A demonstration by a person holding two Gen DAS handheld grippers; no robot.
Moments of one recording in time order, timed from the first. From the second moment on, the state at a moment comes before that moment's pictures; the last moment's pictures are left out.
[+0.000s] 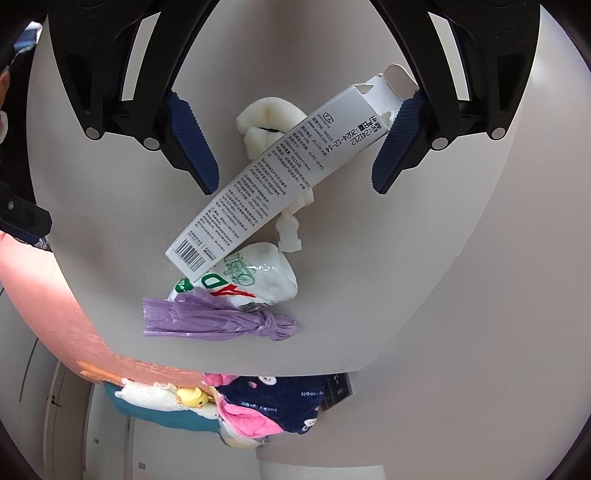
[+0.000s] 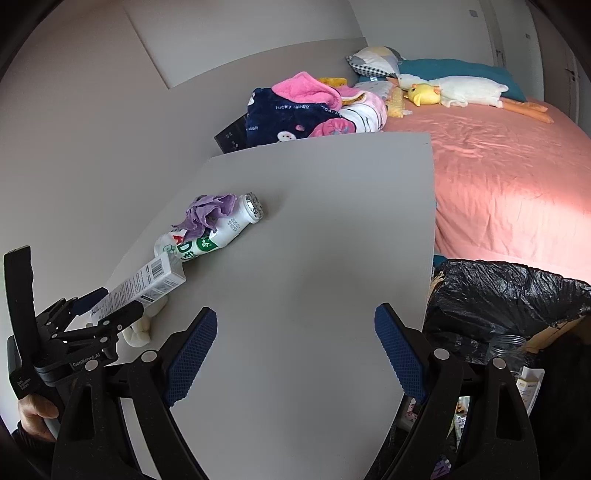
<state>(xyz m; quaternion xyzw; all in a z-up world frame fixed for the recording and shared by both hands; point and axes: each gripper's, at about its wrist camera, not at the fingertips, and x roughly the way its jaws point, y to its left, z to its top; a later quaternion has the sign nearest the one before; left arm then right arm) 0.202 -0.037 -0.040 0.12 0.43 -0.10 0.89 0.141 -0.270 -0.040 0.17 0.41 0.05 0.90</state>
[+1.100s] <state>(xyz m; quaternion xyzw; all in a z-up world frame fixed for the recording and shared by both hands) 0.196 0.073 -0.034 -0.03 0.43 -0.05 0.90 0.174 -0.151 -0.046 0.12 0.43 0.13 0.88</state>
